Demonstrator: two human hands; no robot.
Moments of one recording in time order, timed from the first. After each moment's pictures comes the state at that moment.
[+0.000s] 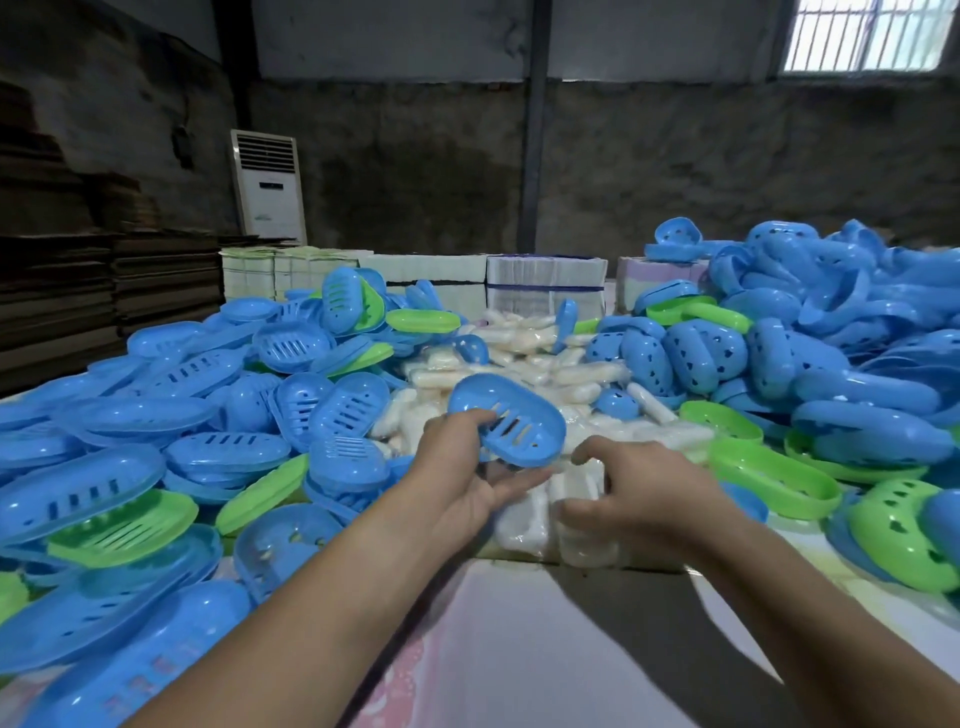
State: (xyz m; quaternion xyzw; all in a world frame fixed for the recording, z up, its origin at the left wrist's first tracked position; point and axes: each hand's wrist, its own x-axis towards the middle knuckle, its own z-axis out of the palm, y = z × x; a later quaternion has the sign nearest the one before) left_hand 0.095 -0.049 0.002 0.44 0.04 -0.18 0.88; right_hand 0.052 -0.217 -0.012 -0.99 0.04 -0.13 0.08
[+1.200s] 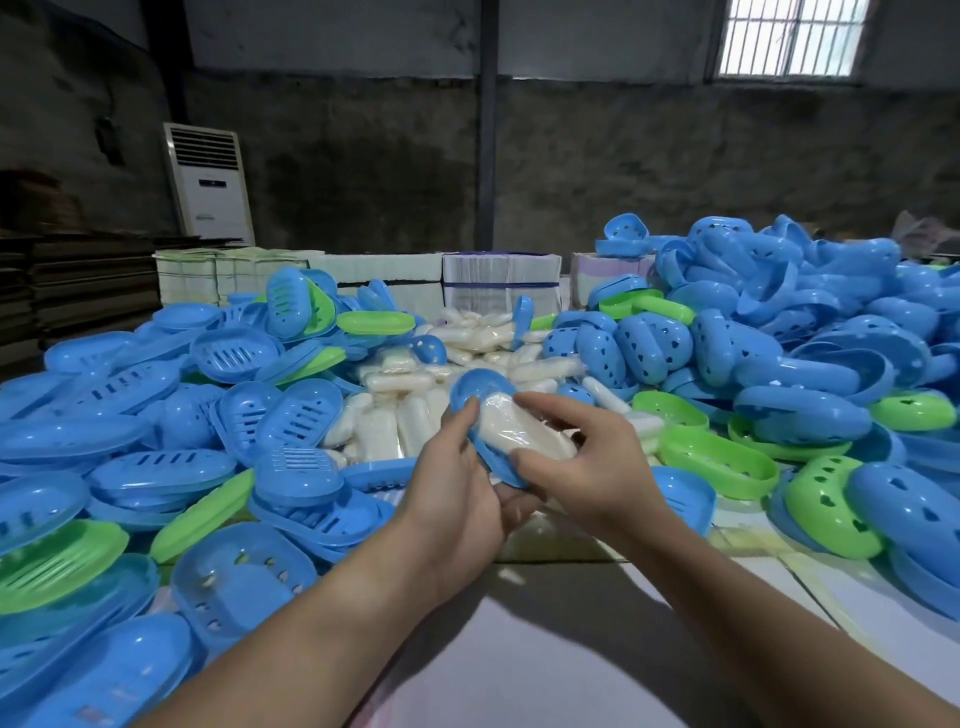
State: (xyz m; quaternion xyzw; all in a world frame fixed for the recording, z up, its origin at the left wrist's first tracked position) left_hand 0.078 -0.067 -0.015 0.41 -0.13 -0.26 0.86; right_hand 0.050 -0.199 -0.016 -0.83 -0.03 -0.32 0.46
